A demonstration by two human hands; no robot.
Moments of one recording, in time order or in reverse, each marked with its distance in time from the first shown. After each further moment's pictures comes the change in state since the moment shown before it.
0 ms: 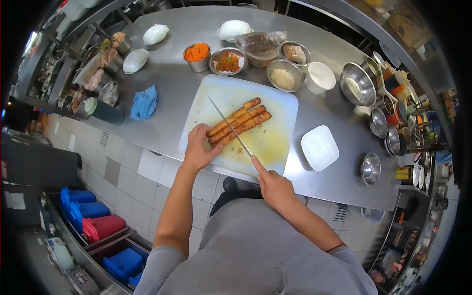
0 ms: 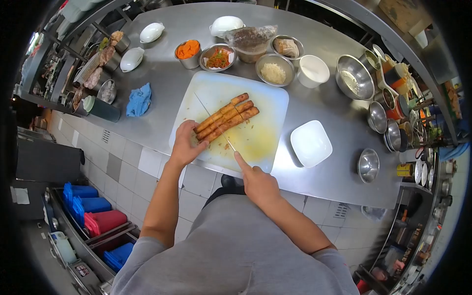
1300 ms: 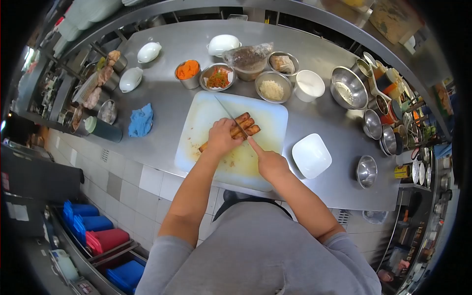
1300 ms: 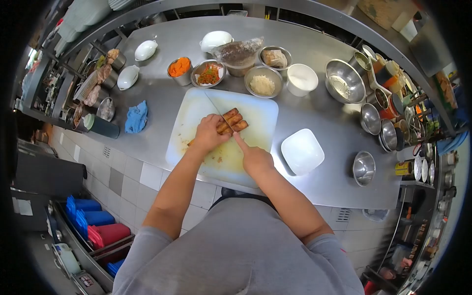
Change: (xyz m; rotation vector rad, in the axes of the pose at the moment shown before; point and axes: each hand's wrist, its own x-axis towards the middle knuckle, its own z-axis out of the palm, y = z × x) left_hand 0.103 0.046 0.077 0.132 -0.102 0.037; right_hand 0.093 0.025 -0.054 -0.094 -0.265 0.225
